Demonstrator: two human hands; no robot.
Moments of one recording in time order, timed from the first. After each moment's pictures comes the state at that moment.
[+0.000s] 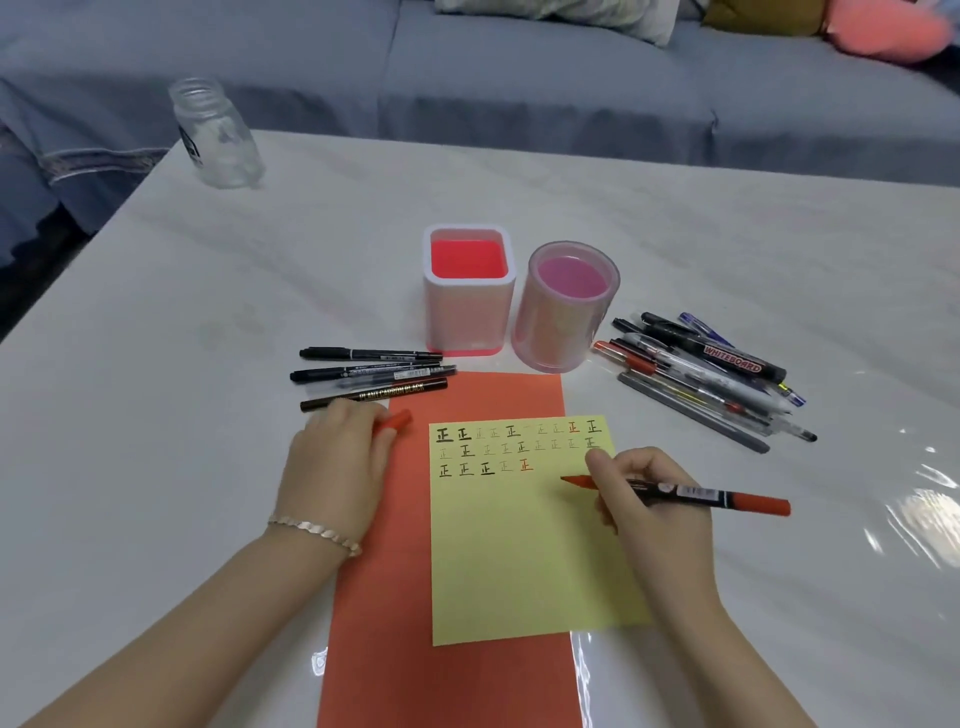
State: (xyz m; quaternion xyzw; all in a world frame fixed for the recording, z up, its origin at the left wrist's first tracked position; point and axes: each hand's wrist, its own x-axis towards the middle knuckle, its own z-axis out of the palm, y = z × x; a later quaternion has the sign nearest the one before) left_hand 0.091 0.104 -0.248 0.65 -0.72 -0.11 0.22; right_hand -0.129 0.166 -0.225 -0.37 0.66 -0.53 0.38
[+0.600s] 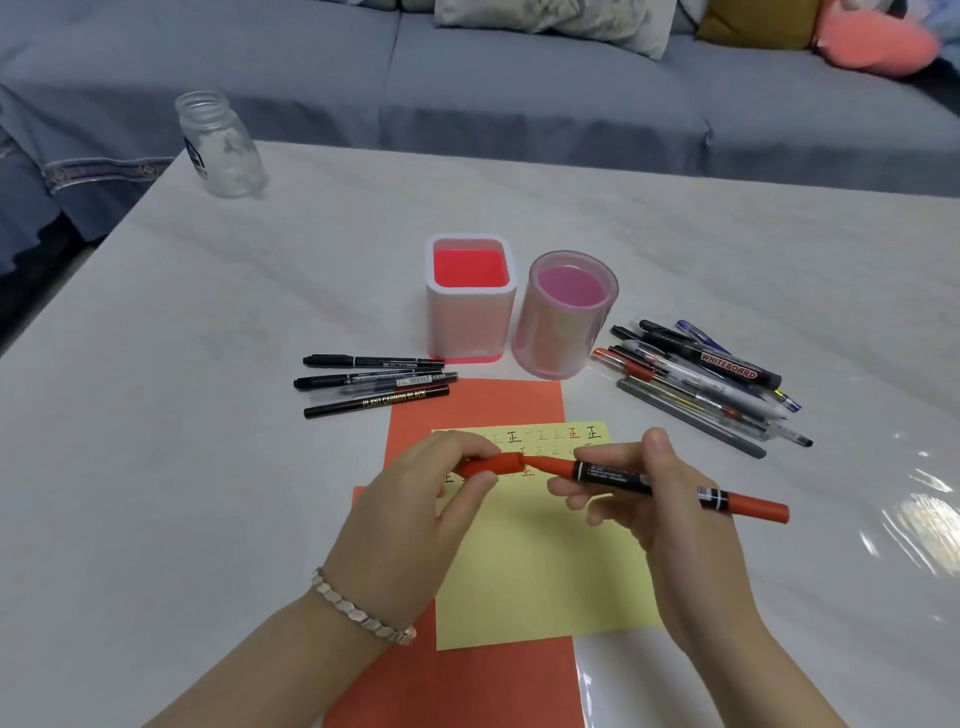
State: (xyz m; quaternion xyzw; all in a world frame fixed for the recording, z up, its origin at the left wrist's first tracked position) left_hand 0.050 0.149 -0.201 0.48 -0.74 -0.29 0.37; right_hand -0.116 0.178 -0.182 -0.39 0.54 -0.56 0.49
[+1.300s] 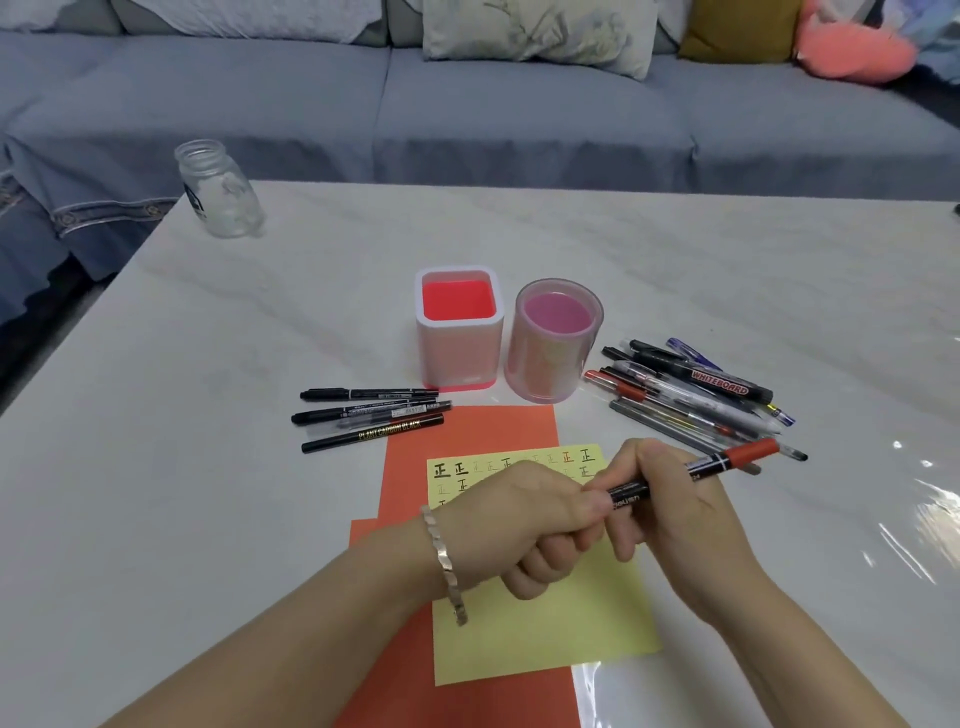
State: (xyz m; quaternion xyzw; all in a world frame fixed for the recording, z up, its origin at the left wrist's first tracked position) left_hand 0.002 0.122 -0.169 0.32 -0.51 -0.79 0.12; right_hand -0.141 0.155 -0.179 -0.49 0.52 -0.50 0.49
